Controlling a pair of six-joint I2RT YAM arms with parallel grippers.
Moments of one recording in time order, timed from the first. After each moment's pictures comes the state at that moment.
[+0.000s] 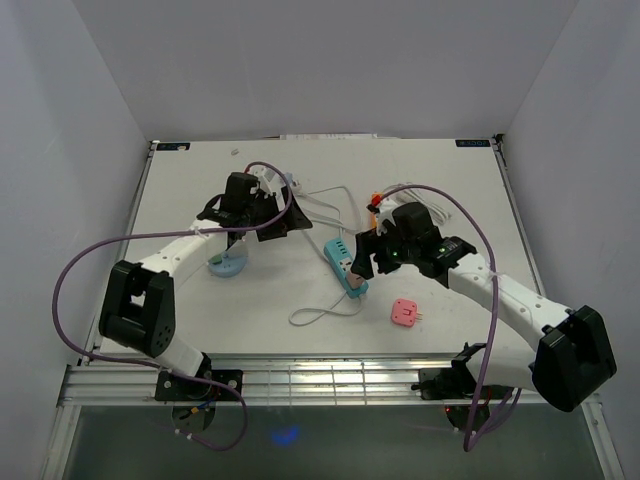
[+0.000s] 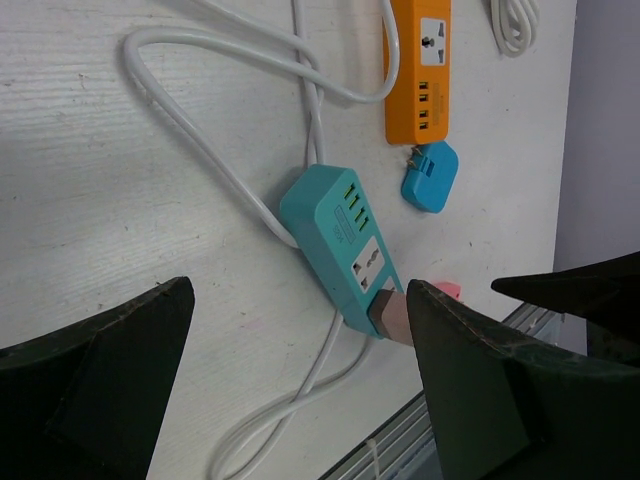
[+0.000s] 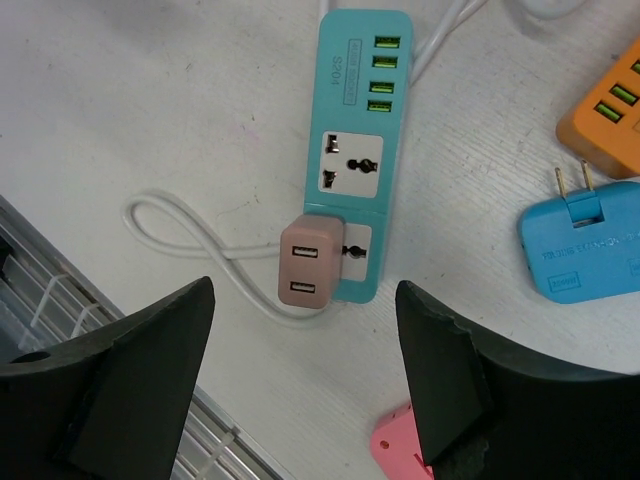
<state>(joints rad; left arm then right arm) -0.36 1.53 1.04 -0.21 0.40 -0.59 0.62 1.22 0.85 -0.36 -0.27 0.20</state>
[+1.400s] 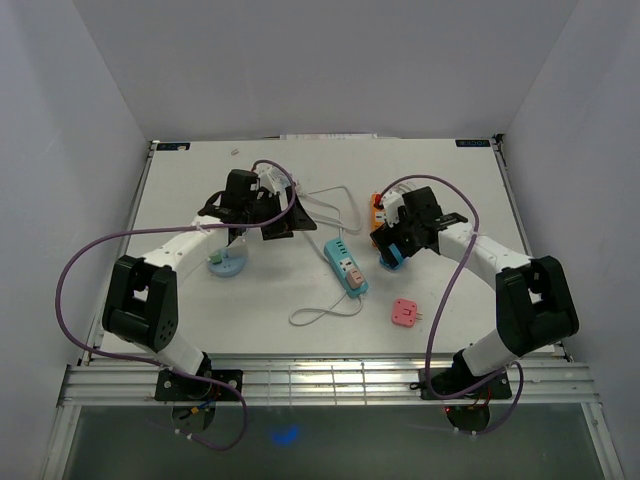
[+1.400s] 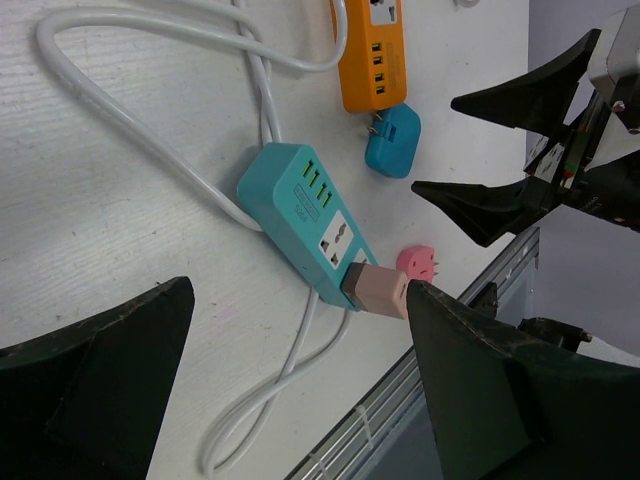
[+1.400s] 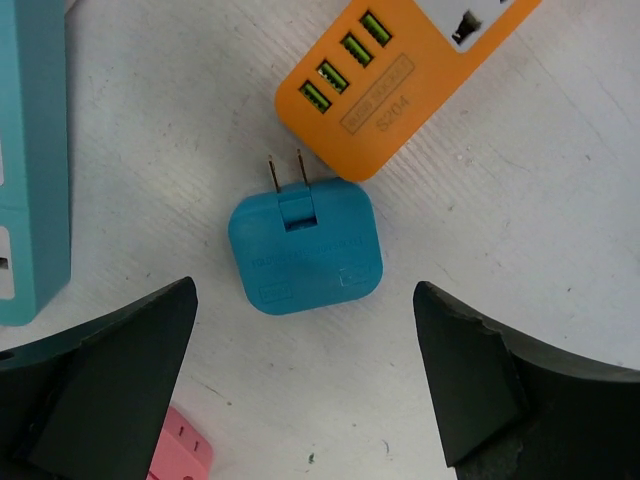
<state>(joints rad) -0.35 1.57 1.07 -0.20 0.54 -0.56 0.39 1.53 0.95 -0.40 -0.14 -0.31</state>
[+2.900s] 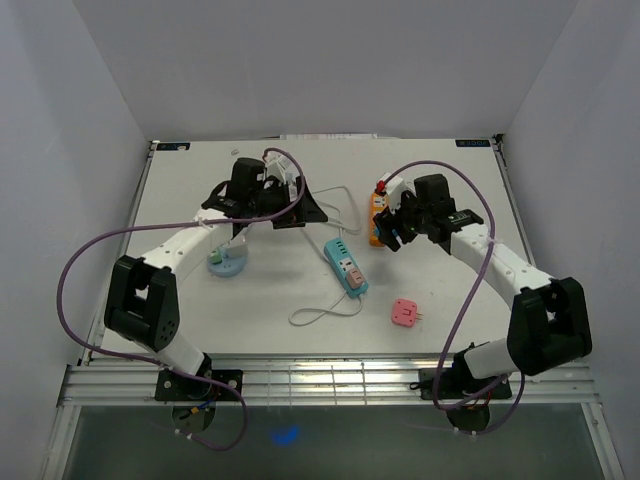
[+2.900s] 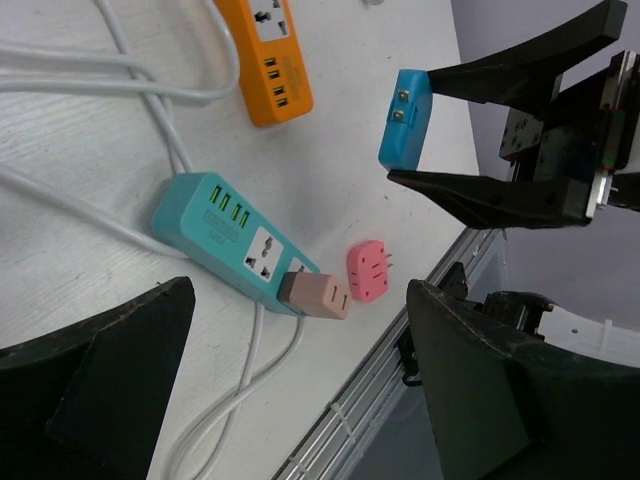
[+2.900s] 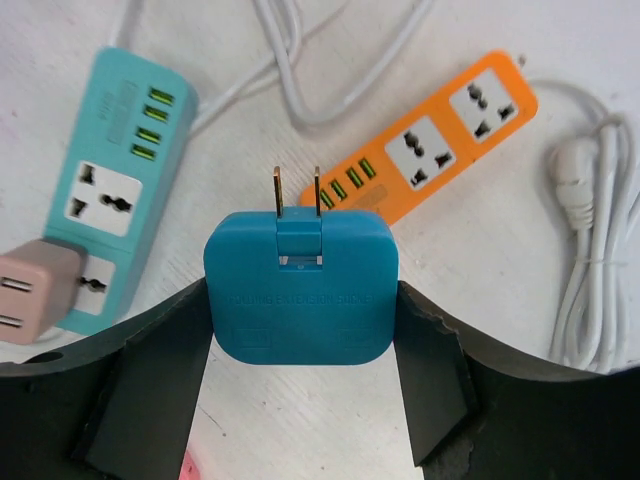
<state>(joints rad) -0.39 1.58 1.17 -0.22 0.61 -0.54 0.37 1.43 0.99 -0.35 -0.32 -0.42</state>
